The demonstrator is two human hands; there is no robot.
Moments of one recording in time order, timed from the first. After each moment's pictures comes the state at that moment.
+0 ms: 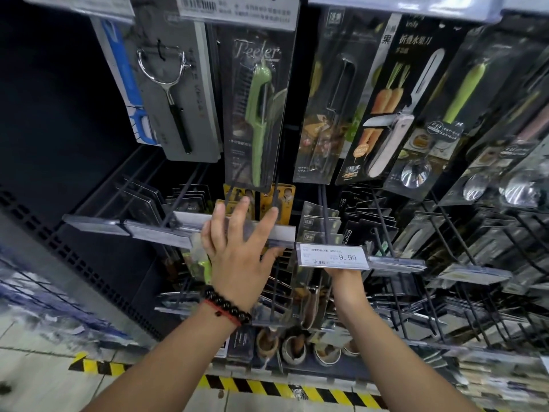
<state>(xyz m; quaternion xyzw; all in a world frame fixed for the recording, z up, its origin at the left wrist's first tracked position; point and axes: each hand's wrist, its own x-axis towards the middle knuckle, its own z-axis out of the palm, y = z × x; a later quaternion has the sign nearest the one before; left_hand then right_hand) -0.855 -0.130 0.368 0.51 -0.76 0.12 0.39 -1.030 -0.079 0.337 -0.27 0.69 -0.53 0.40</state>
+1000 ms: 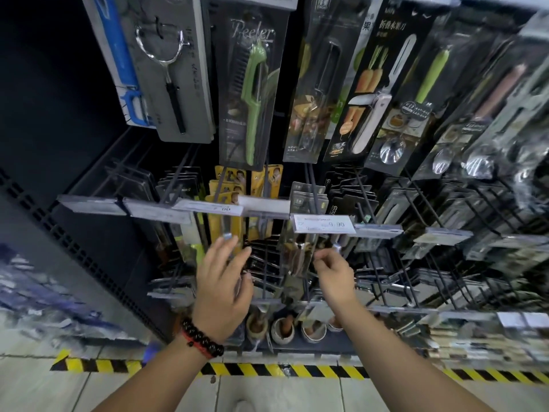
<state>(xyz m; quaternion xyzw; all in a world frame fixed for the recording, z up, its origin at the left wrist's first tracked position) -0.804 -0.083 0.301 0.39 -0.81 -0.07 0.43 -1.020 -0.034 0.312 -0.37 0.79 -0.42 0.27</state>
